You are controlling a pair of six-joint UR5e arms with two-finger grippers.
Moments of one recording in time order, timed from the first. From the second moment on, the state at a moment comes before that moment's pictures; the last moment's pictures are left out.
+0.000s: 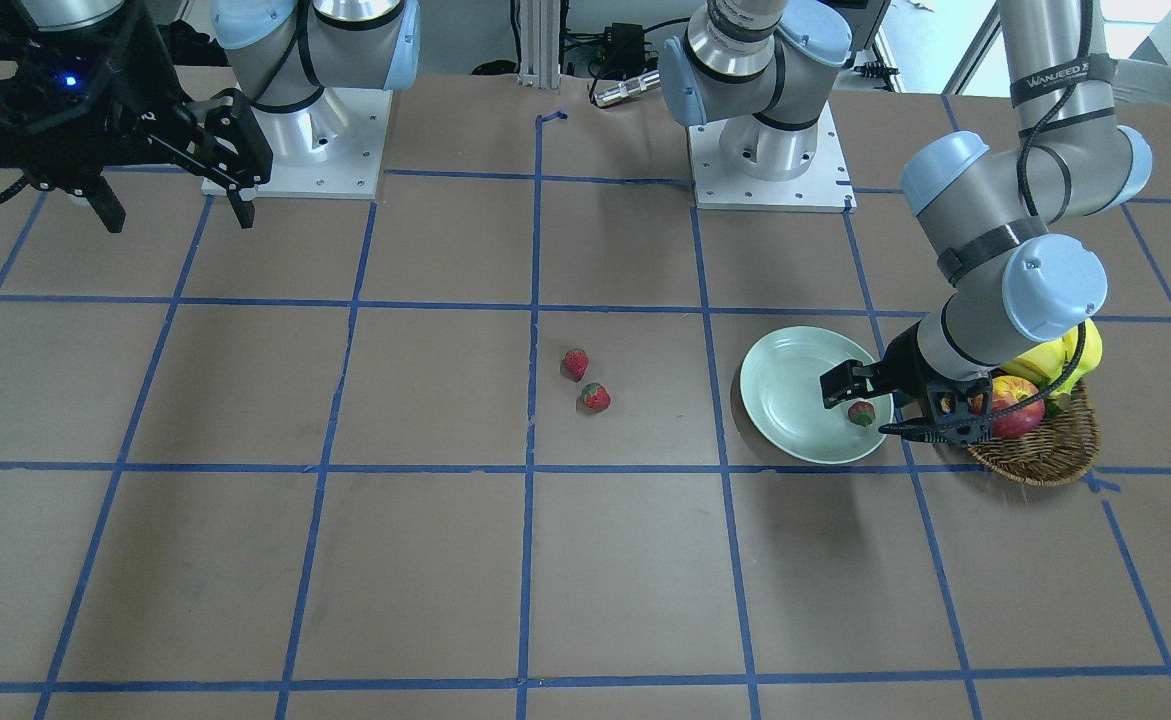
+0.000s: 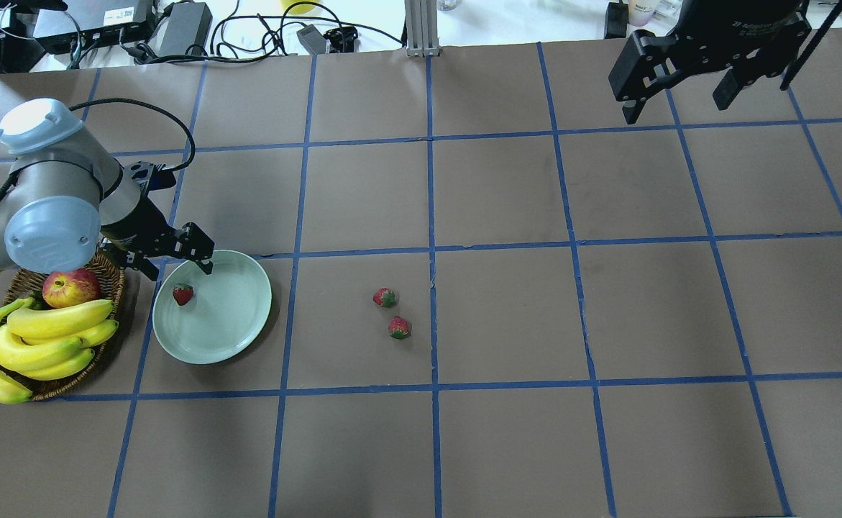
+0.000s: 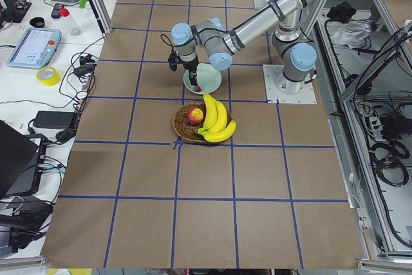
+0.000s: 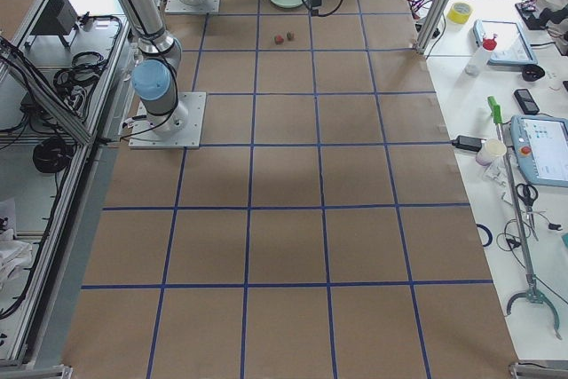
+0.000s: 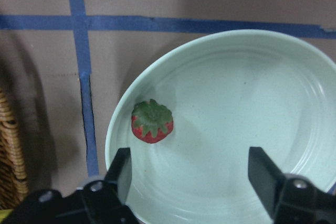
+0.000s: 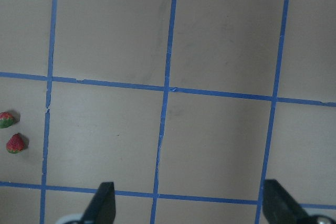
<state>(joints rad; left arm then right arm) -1.27 -1.81 -1.93 -1.13 1.52 0.26 1.56 -1.57 1.43 -1.50 -1.60 -0.12</state>
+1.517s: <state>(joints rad) -1.72 -1.97 -1.90 -0.94 1.27 -0.60 1.56 -1.57 1.43 -1.51 -1.59 -0.11</state>
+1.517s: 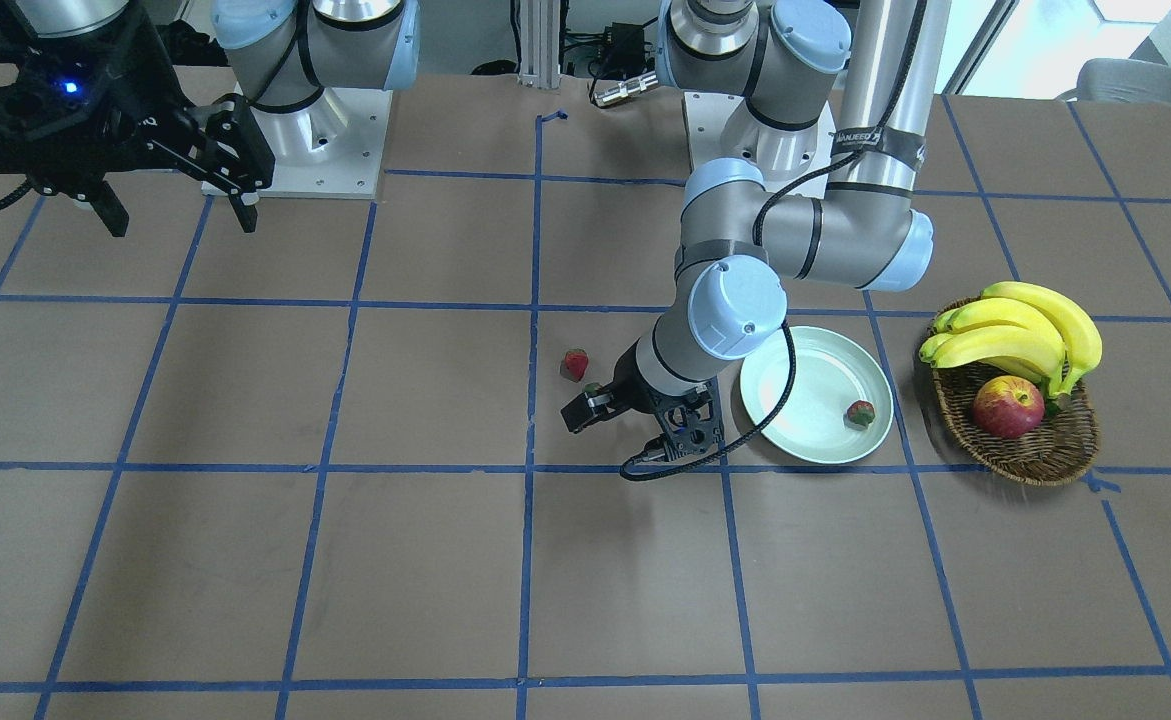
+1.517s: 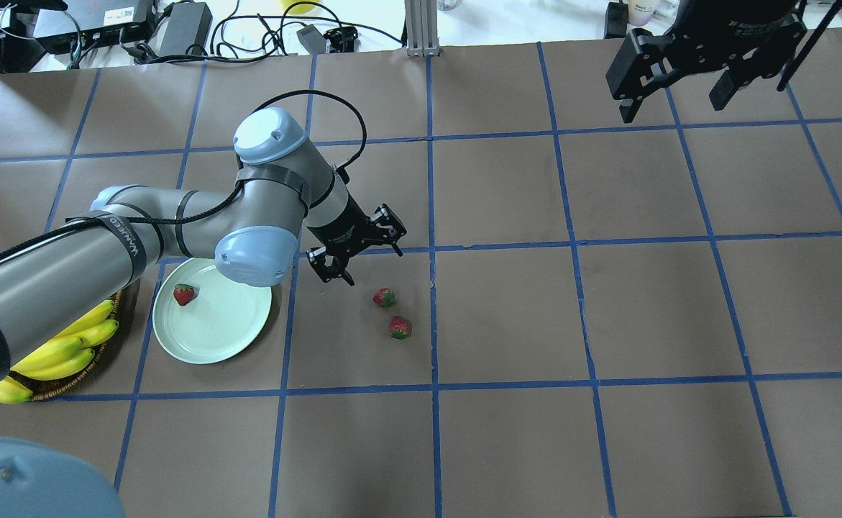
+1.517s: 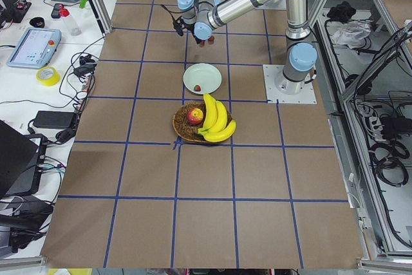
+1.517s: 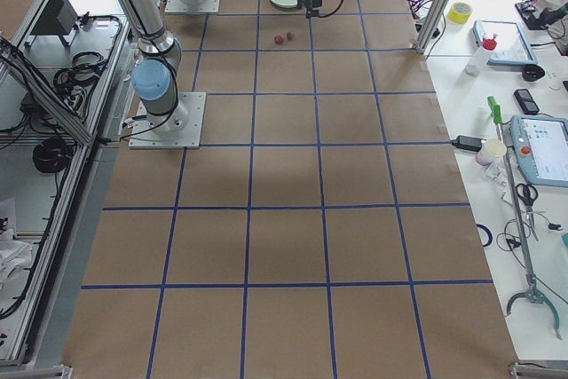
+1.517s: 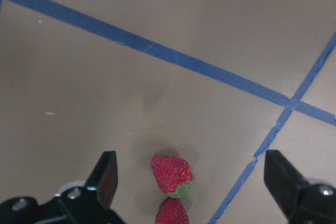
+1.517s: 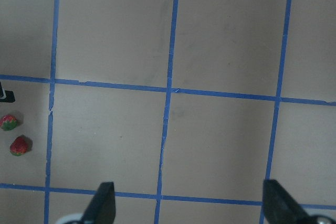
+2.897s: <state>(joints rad) -1.73 -1.97 -1.87 -0.95 1.27 -0.60 1.55 -1.55 1.43 -1.51 -1.59 -0.11</state>
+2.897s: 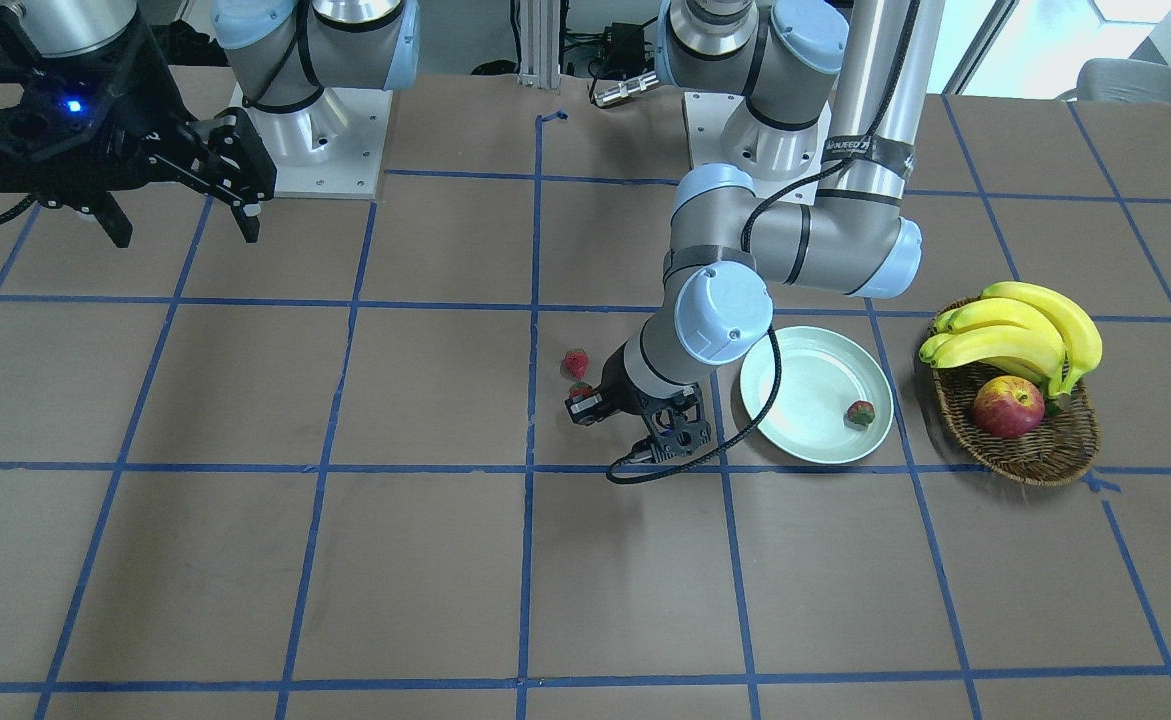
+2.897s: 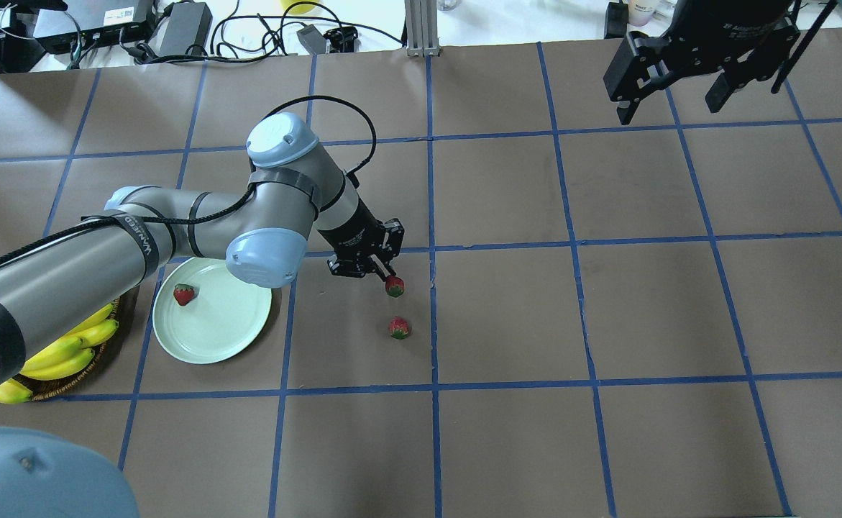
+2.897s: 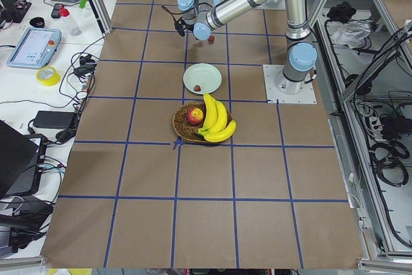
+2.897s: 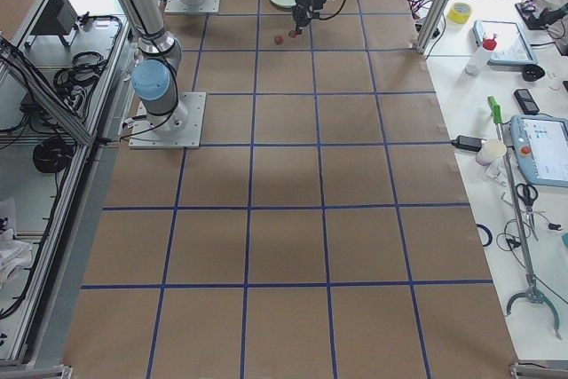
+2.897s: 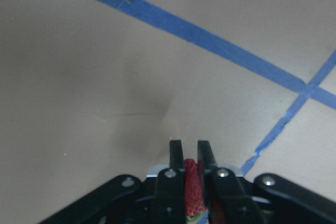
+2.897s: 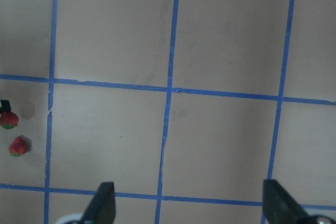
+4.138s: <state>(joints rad) -1.34 -1.88 -1.79 -1.27 1.65 0.07 1.55 -1.55 1.43 -1.52 -1.59 -0.11</state>
